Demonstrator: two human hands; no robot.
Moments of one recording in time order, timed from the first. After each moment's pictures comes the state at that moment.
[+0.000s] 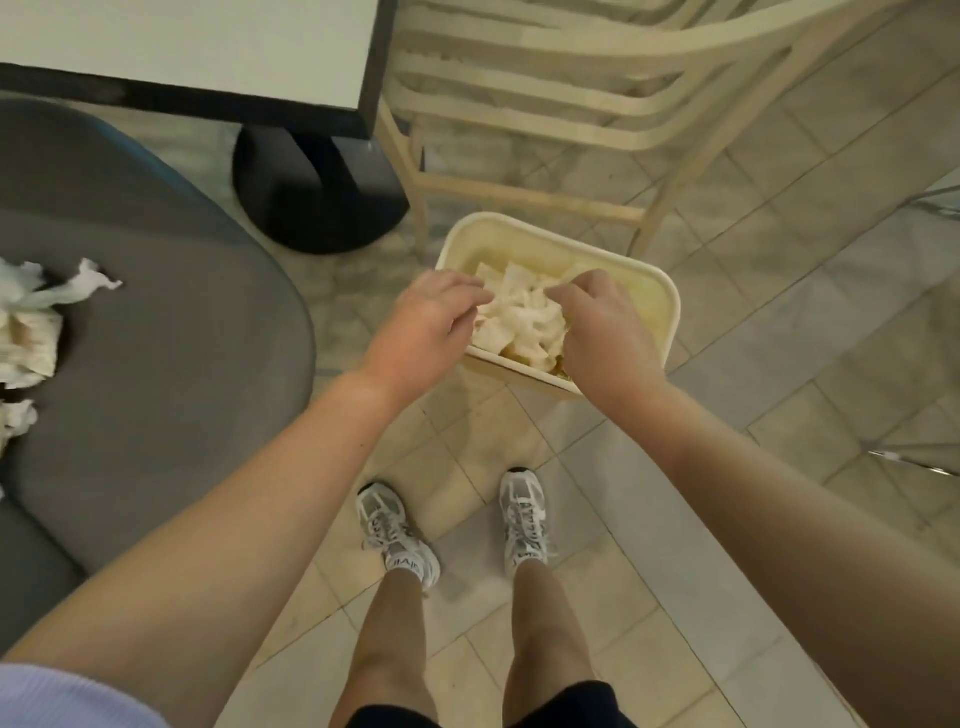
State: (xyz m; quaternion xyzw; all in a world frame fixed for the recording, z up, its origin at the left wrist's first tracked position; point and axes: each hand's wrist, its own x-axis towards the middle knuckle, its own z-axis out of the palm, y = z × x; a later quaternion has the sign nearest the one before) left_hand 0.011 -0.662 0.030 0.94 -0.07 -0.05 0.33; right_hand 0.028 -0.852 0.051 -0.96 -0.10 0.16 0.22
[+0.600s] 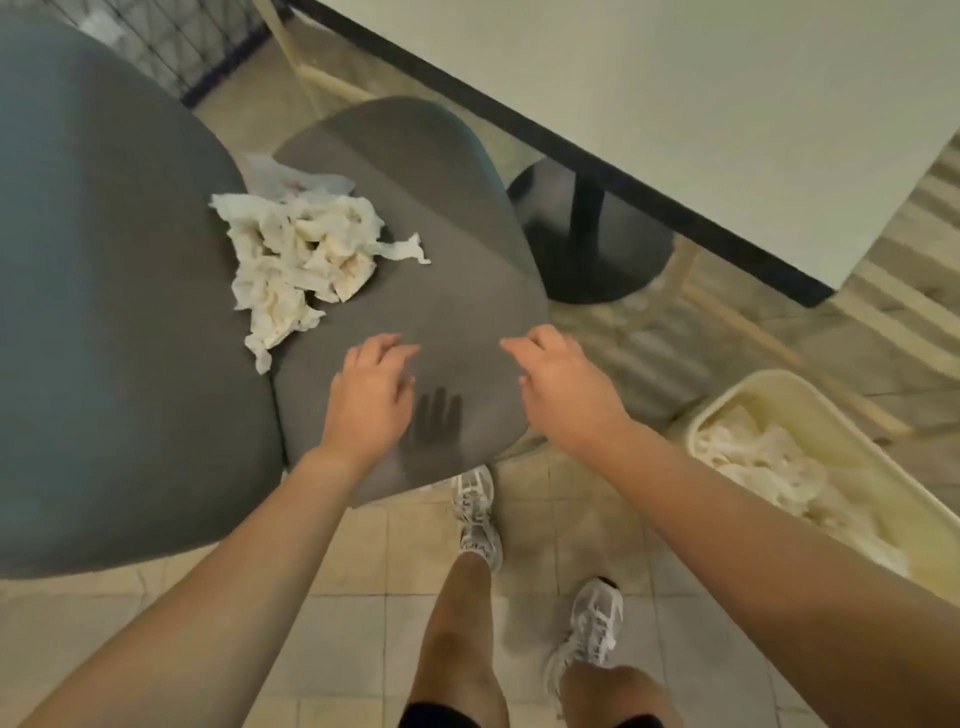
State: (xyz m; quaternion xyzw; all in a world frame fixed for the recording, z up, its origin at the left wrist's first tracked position) left_hand -0.140 -0.443 0.062 0.93 0.34 0.00 0.17; right_hand 0.008 -0.596 0.075 -0.83 -0.46 0.25 0.19
